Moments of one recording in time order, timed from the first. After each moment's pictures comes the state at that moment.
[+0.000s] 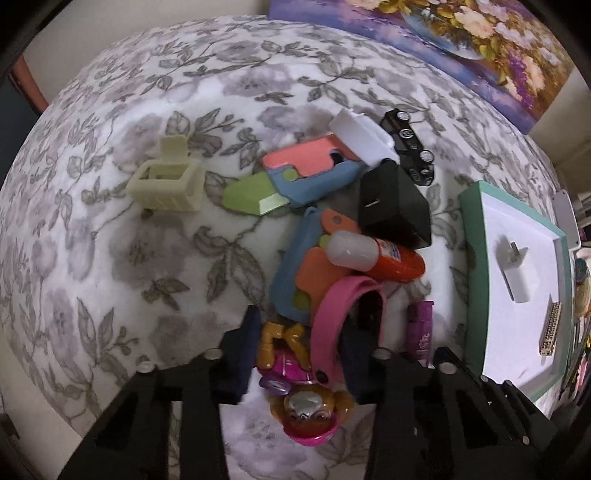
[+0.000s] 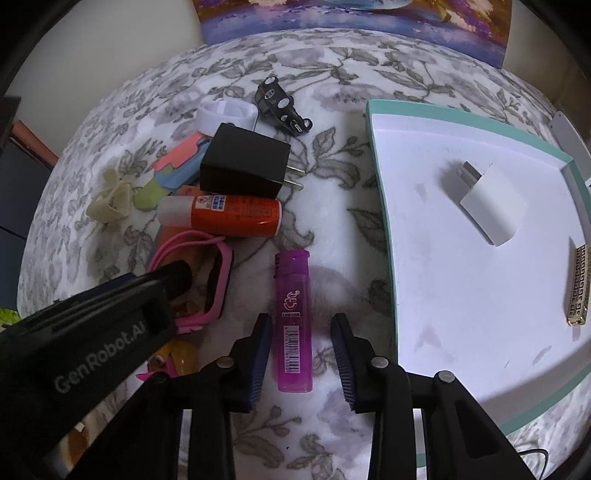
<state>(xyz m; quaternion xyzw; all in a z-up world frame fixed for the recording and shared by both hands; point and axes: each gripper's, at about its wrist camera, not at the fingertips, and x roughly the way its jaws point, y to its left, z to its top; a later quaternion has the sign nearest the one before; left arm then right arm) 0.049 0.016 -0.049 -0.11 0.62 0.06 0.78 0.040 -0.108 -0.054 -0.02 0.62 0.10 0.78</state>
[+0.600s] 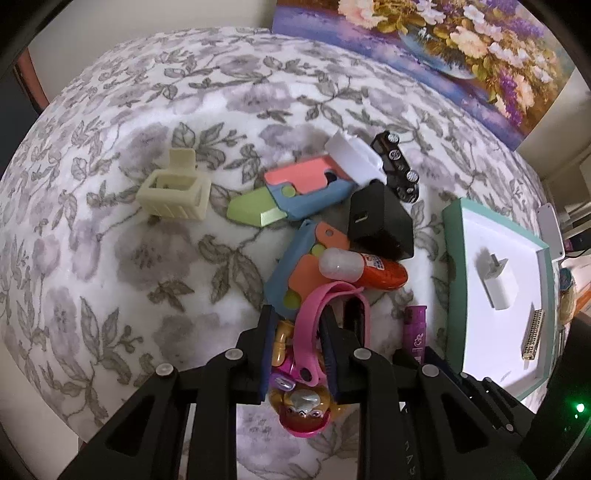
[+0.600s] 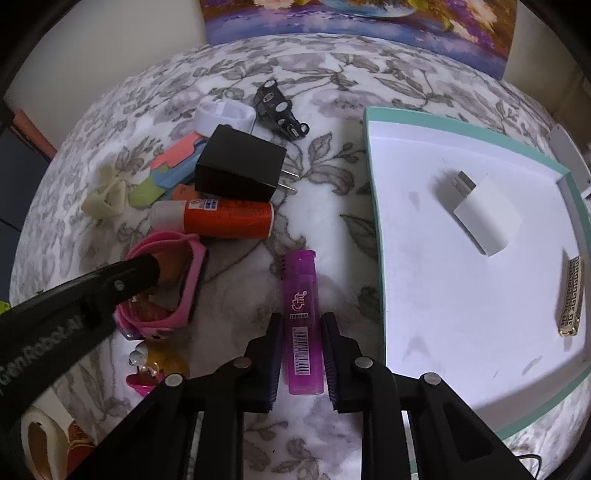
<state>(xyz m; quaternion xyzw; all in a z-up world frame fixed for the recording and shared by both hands) 0.039 0.026 -0.030 -0.13 0.59 0.05 0.79 0.041 -0.106 -0.054 -0.03 0.61 0.09 0.78</state>
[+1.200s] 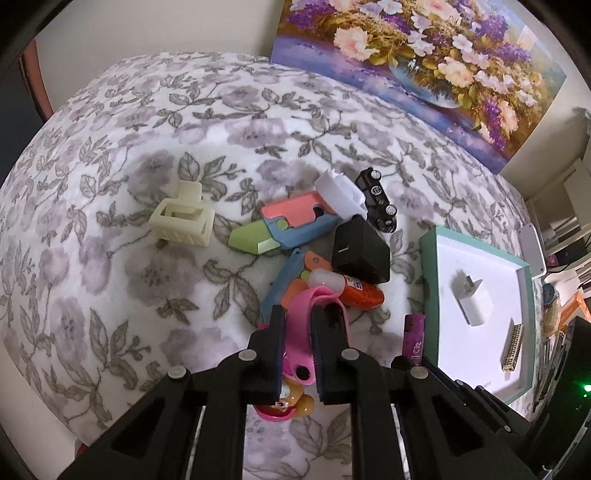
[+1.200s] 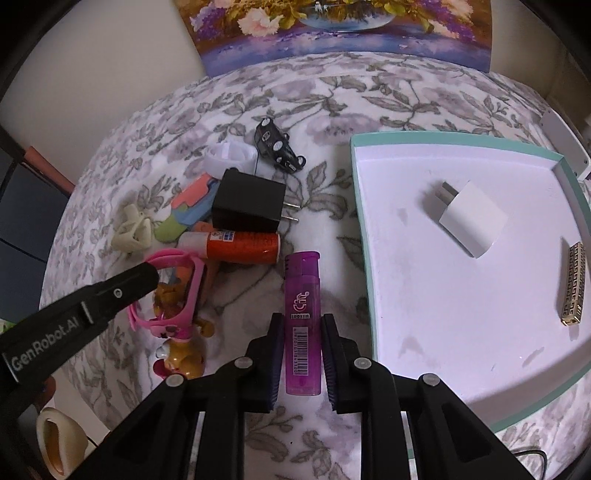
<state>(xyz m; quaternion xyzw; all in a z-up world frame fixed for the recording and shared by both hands) 0.035 0.032 -0.002 -0.15 0.55 0.05 0.82 0.037 -0.126 -0.026 0.03 0.59 0.11 0.80</state>
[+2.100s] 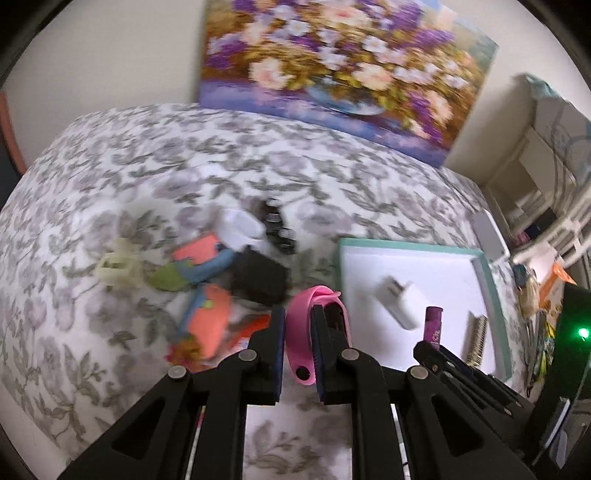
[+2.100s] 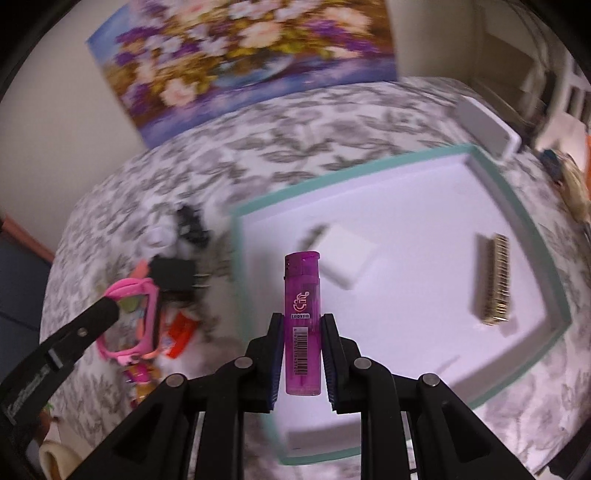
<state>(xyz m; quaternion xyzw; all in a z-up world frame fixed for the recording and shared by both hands) 0.041 -0.051 0.035 -0.10 0.50 -0.03 0.86 0.046 -0.217 0.005 0.10 0.55 0.01 0.83</state>
